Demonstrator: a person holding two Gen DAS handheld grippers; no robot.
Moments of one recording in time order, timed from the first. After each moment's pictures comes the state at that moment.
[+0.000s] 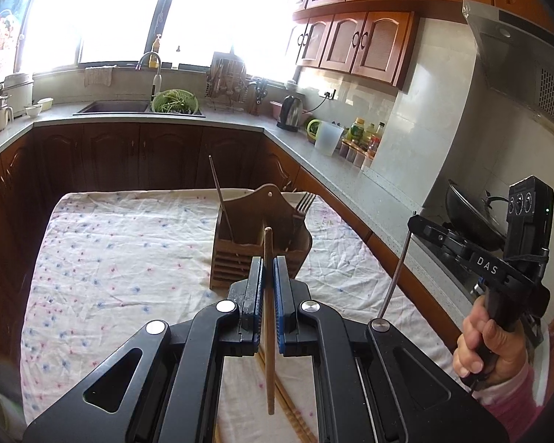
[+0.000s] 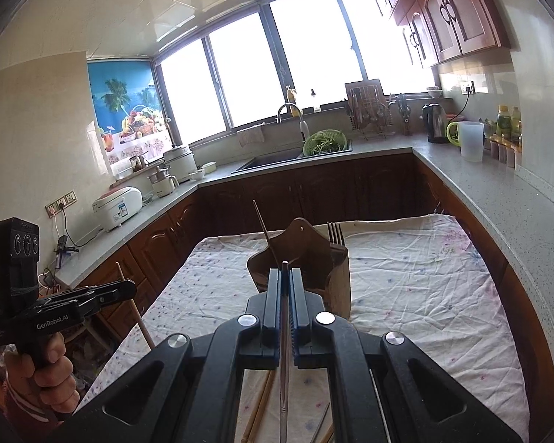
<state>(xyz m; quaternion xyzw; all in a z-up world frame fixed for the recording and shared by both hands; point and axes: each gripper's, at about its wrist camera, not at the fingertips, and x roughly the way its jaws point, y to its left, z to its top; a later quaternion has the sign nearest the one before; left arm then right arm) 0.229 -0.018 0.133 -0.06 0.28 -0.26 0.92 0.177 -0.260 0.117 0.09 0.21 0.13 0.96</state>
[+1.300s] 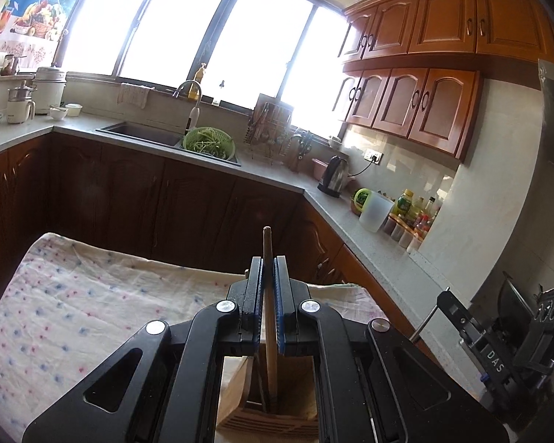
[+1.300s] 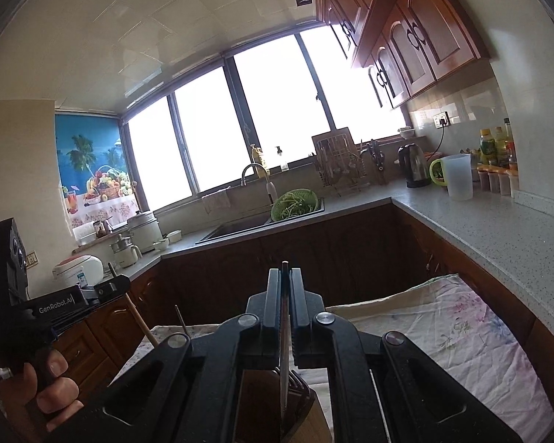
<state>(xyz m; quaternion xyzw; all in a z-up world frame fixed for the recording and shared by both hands) 0.408 -0.049 0.103 -0.14 0.21 -0.17 0.95 0.318 -0.283 0.091 0.14 0.09 0.06 0.98</state>
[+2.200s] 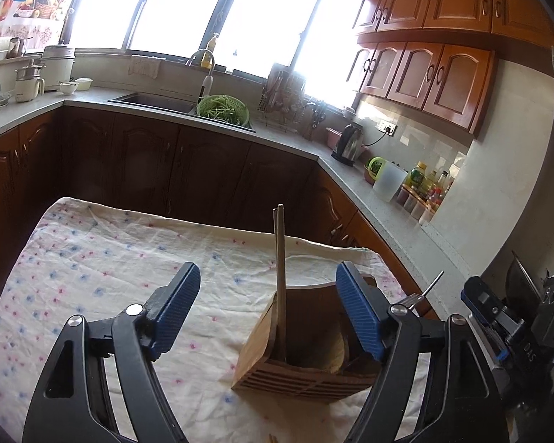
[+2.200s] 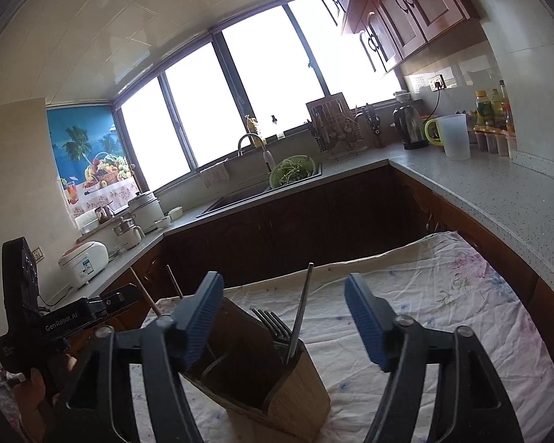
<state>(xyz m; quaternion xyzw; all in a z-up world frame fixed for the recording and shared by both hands) 0.389 -0.036 0.088 -0.14 0.26 -0.16 0.94 0.309 -0.296 0.073 0.16 0.15 0.07 0.97</state>
